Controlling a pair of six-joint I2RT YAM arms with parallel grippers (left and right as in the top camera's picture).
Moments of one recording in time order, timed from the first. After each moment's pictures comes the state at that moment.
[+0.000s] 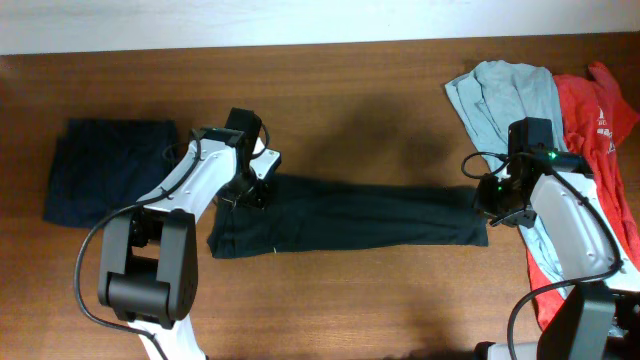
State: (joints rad) left arm -0.24 1.97 1.36 -0.95 0.11 0.17; right arm -0.16 1.56 1.10 -0.98 0.02 0.28
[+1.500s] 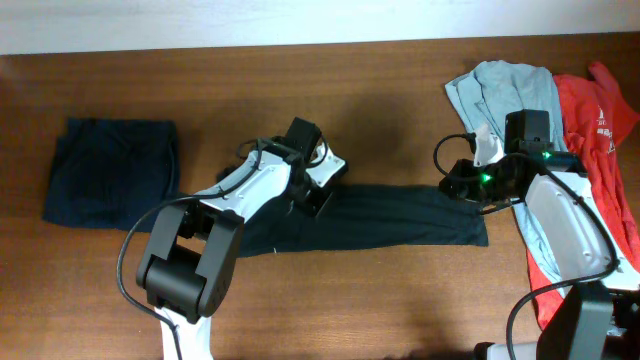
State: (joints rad) left arm -0.47 2.07 1.38 -0.78 0.40 0.19; right arm -0.13 1.56 1.10 -0.82 -0.44 0.07
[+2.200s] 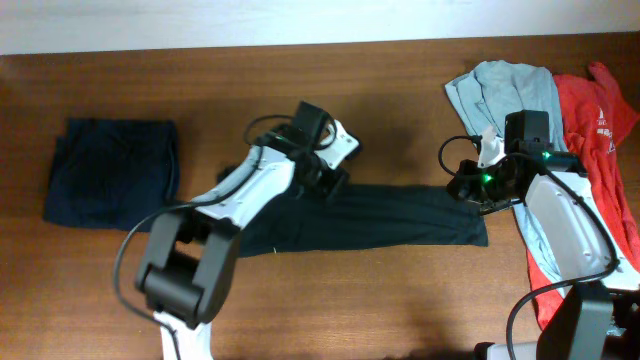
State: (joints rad) left arm -0.51 2.05 1.43 -0.59 0.40 0.22; right arm -0.13 1.56 1.10 -0.83 -0.34 0.14
